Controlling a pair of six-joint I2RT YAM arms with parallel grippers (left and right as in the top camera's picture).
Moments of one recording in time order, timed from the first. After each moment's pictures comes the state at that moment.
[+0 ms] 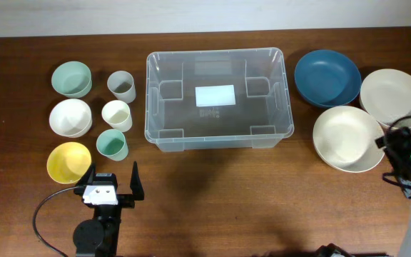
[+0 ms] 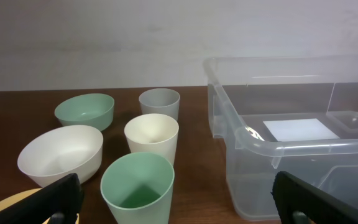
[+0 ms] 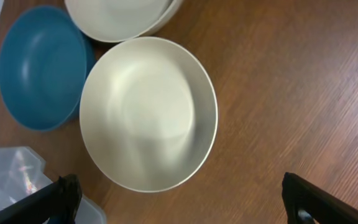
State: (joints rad) left arm -0.05 0.01 0.02 -0.08 -0.03 0.00; right arm -0.67 1.15 1.07 -0.96 -0.13 0.52
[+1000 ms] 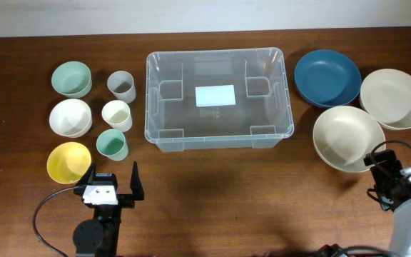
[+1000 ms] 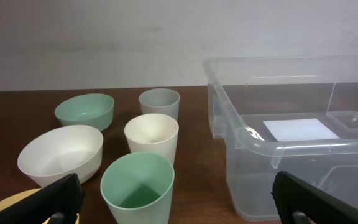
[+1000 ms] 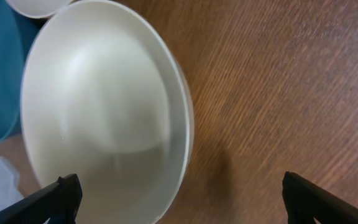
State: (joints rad) left arm -0.05 0.01 0.02 -0.08 -0.03 0.00; right arm -0.81 1.21 0.66 -0.49 -0.31 0.49
